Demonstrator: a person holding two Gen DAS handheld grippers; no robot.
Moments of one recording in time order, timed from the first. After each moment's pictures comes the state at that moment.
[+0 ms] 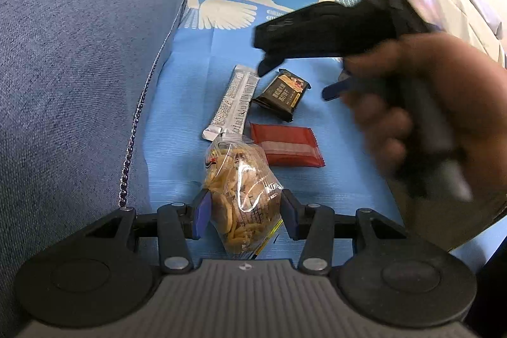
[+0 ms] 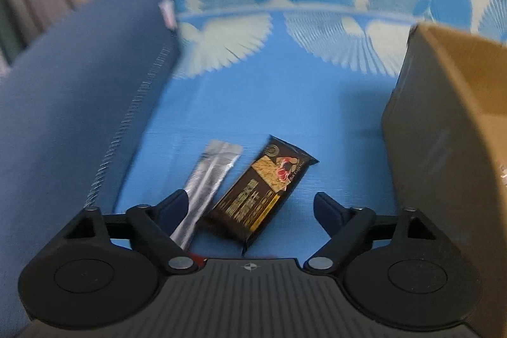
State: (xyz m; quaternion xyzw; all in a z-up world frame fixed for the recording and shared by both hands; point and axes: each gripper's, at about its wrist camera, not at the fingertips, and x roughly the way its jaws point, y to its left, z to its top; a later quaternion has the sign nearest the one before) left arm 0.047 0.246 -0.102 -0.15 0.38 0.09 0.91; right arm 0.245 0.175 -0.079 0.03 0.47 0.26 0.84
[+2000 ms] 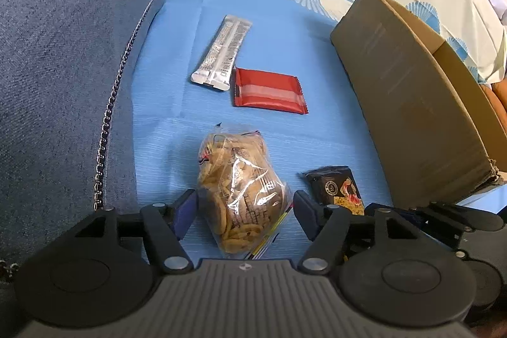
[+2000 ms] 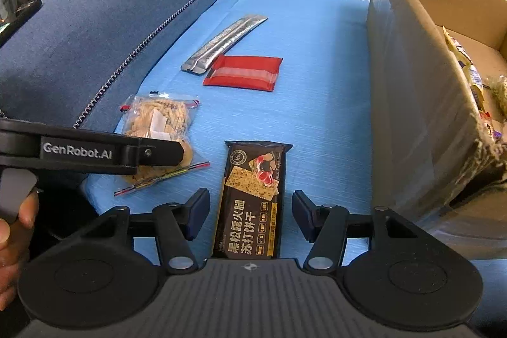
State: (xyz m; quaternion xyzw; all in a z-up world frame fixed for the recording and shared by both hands) left arm 0.035 0.227 -0.104 -0.18 0.46 0.08 0.87; right arm 0.073 0.061 -0.096 -0.03 0.47 0.36 0.81
